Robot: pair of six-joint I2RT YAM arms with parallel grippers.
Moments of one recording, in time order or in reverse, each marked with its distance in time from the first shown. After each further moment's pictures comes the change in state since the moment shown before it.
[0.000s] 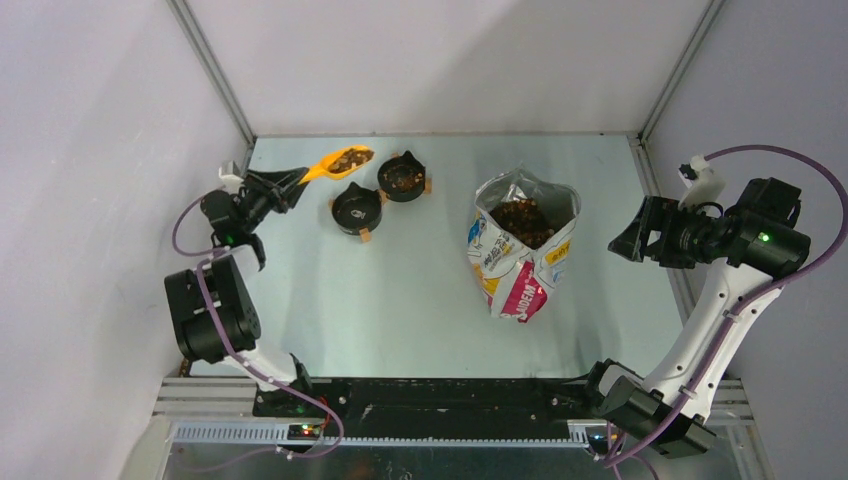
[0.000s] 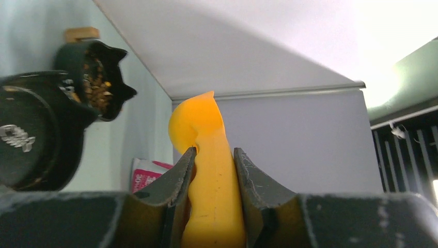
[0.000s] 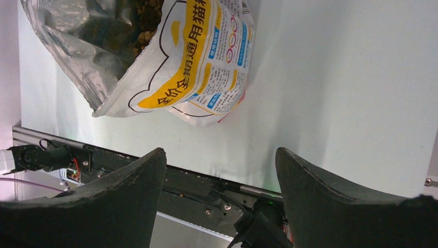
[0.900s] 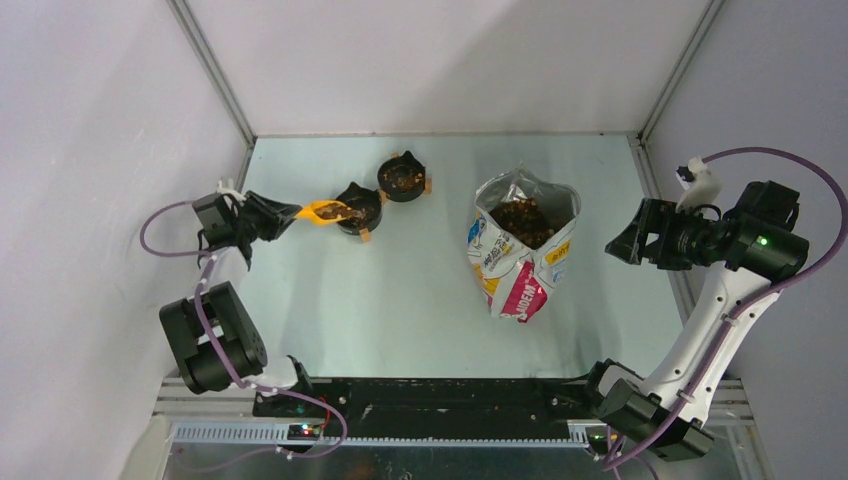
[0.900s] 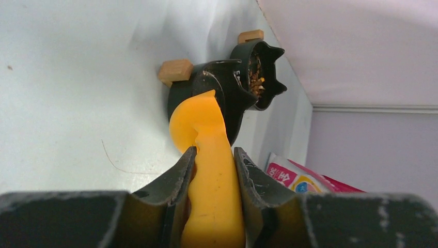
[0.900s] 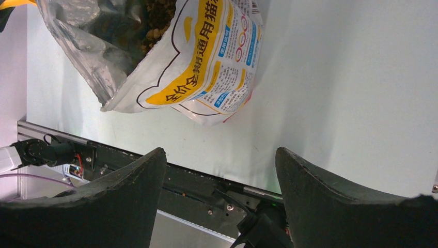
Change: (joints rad) left arm 0.084 -0.171 0.018 -0.816 -0.194 0.785; right arm 0.000 -0.016 -0.011 -0.010 -0.030 -0.017
